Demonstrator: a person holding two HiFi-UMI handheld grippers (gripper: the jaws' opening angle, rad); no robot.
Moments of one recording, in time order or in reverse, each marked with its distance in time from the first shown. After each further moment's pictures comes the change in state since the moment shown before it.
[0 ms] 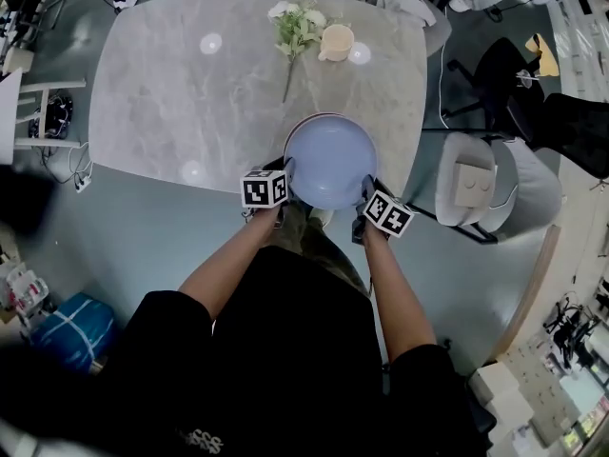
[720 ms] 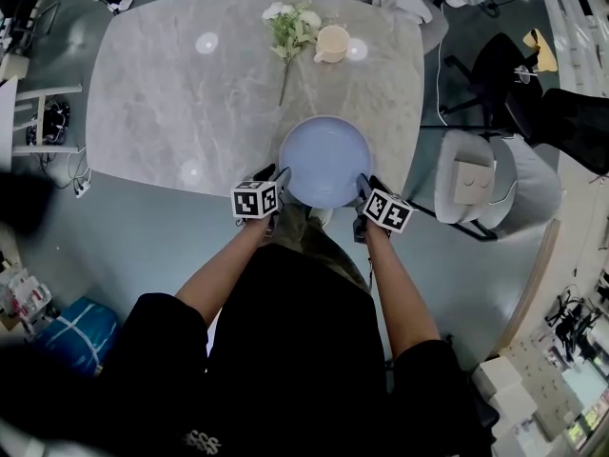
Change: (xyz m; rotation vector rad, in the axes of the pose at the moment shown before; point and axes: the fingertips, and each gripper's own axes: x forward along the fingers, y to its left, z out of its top) left arm -0.003 0.016 -0.015 0.008 0.015 -0.030; right arm 0.018 0.000 -0.001 -0.035 0.061 0.044
